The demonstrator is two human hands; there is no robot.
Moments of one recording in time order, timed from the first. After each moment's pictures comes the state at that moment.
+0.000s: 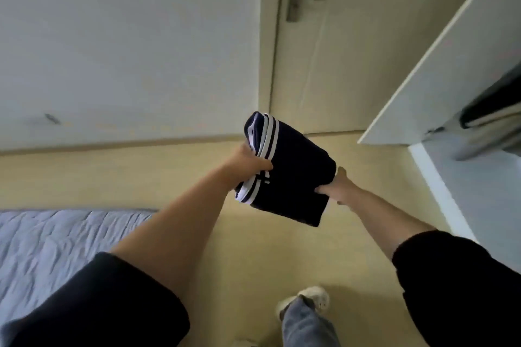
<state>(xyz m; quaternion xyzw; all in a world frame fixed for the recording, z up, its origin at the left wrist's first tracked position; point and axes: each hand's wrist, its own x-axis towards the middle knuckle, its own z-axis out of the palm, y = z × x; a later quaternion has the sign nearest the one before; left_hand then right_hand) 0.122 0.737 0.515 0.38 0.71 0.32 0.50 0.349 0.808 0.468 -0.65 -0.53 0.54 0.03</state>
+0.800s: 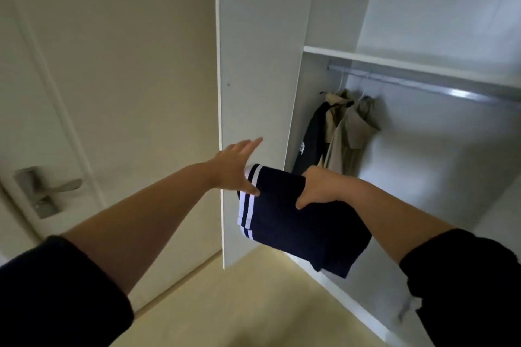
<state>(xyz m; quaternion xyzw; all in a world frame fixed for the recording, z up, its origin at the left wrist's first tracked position) 0.478 1.153 0.723 0.91 0.40 0.07 0.11 0.694 1.060 0.733 -0.71 -0.65 0.27 0.05</state>
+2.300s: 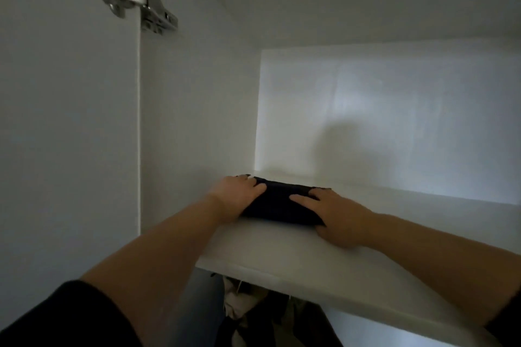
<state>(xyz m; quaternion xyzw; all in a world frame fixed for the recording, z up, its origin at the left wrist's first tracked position) 1.028 1.702 0.921 0.94 0.15 0.13 -0.28 1.183 1.505 0.914 -0.77 -0.61 -0.18 -0.04</state>
